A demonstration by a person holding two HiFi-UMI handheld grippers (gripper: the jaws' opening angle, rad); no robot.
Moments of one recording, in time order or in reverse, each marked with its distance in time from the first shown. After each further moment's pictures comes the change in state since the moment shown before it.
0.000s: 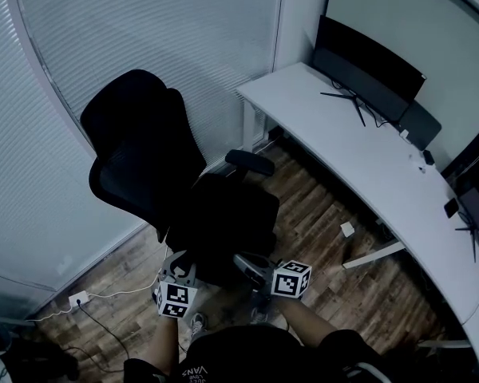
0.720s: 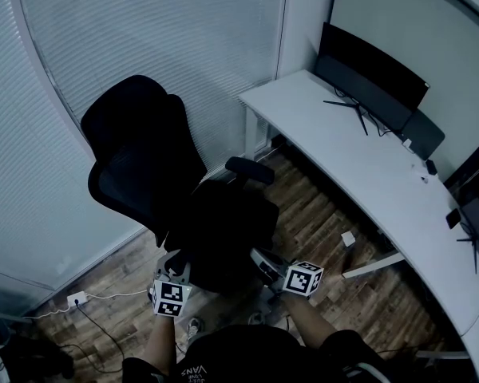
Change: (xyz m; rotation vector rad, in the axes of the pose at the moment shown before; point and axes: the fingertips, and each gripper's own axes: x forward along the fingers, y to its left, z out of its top) left arm 0.013 0.012 0.016 -0.034 -0.002 0.070; right arm -0.039 -0.048 0.048 0.049 -0.103 -0.067
